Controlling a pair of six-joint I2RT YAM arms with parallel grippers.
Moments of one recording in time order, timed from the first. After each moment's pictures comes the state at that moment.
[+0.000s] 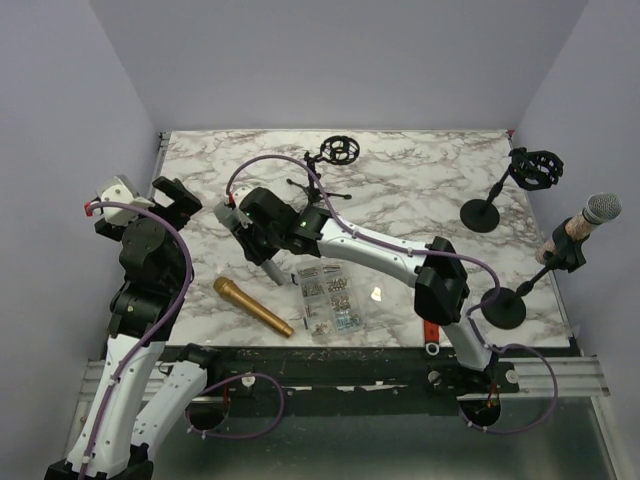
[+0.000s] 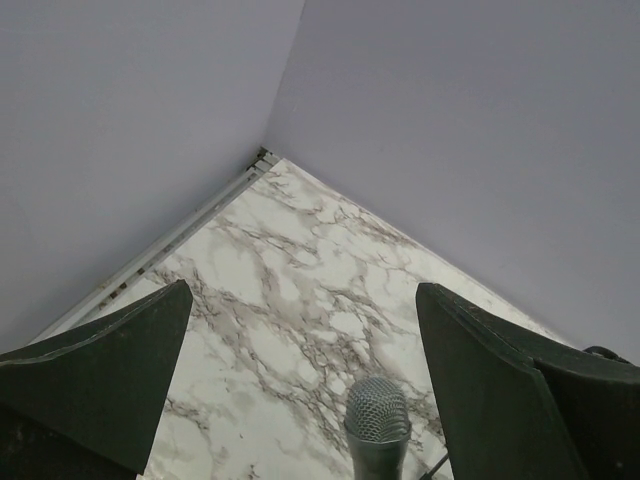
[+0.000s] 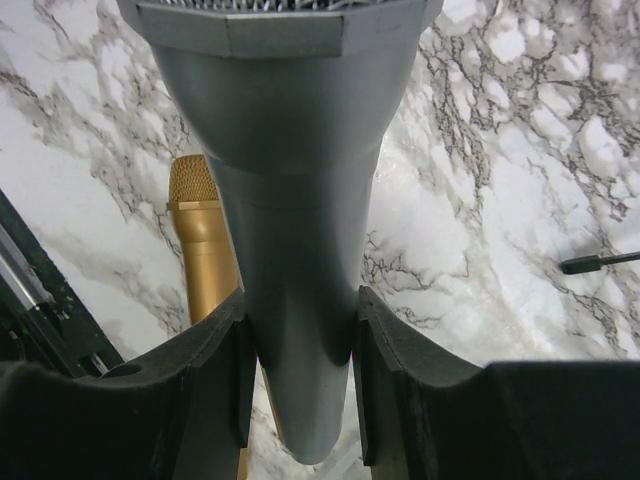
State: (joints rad) left arm -0.26 0.64 0.95 -0.28 -0.72 -0.37; right arm 1.09 2.12 1.96 -0.56 0.04 0.17
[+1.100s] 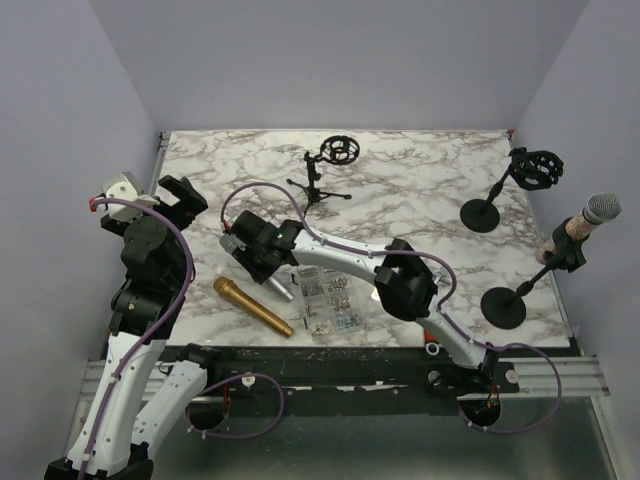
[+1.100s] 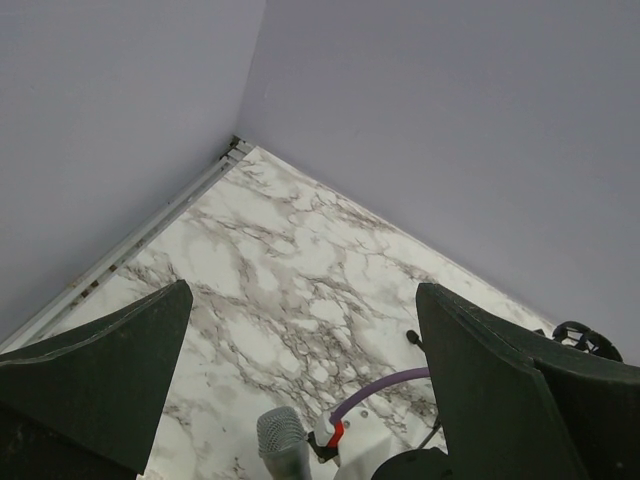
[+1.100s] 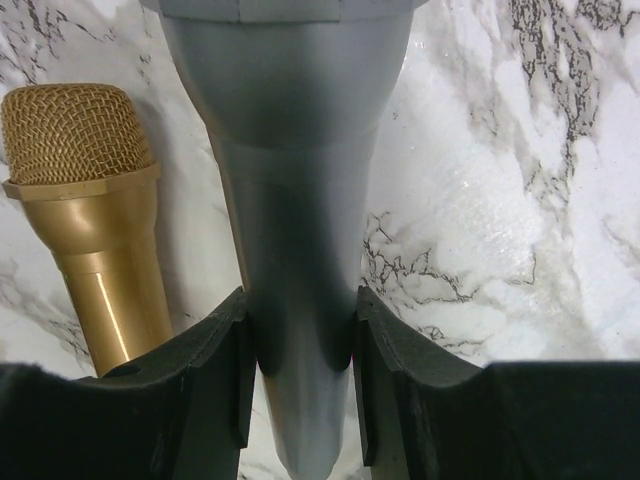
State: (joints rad) left arm -0.26 0.66 0.95 -0.28 -0.65 -0.40; right arm 1.10 2.40 2.11 -0.70 0.03 0.16
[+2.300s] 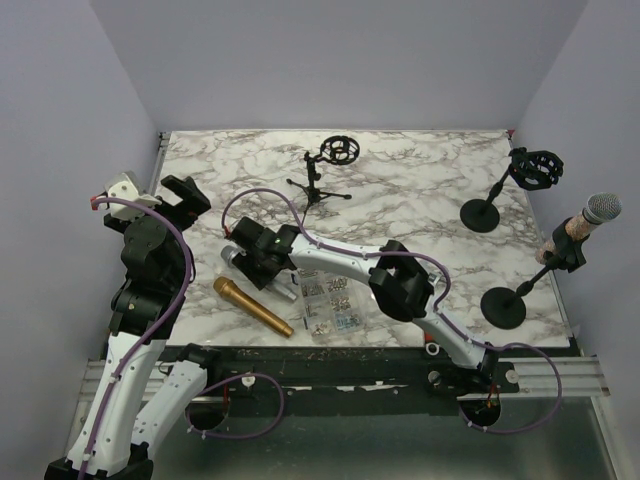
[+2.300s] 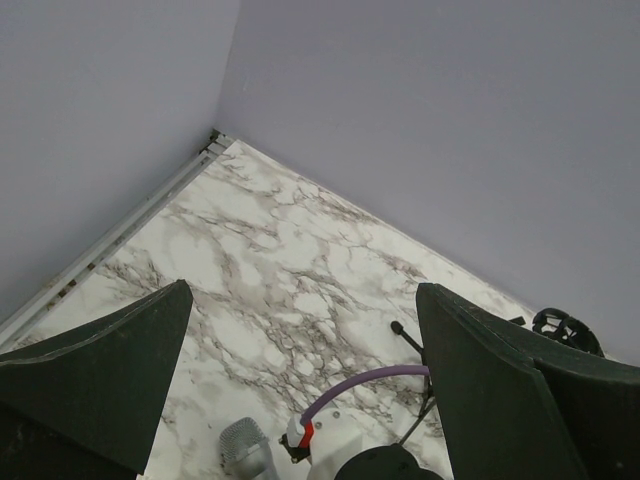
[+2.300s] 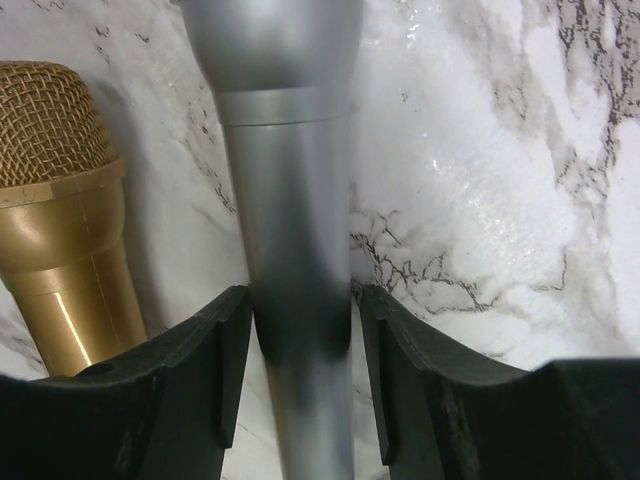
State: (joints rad) left arm -0.26 0.66 0.95 -0.28 -0.61 -0.41; right arm 1.11 2.43 2.10 -0.69 0.05 0.17
